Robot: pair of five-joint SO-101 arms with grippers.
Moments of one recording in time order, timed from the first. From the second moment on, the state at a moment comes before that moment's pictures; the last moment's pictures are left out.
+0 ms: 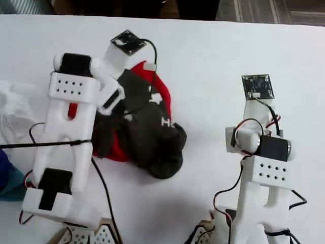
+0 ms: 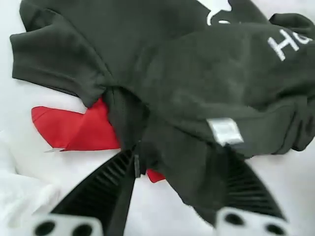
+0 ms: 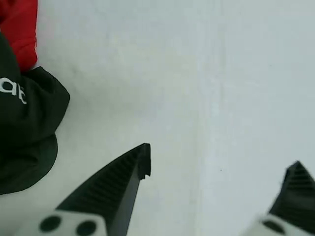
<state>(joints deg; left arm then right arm) 0.4 0.6 -14.7 98.5 -28.0 7.2 -44.4 40.2 75.6 15.8</state>
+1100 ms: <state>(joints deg) -45.8 -2.6 -18.1 97.8 -28.0 -36.0 0.8 18.6 67.9 15.3</state>
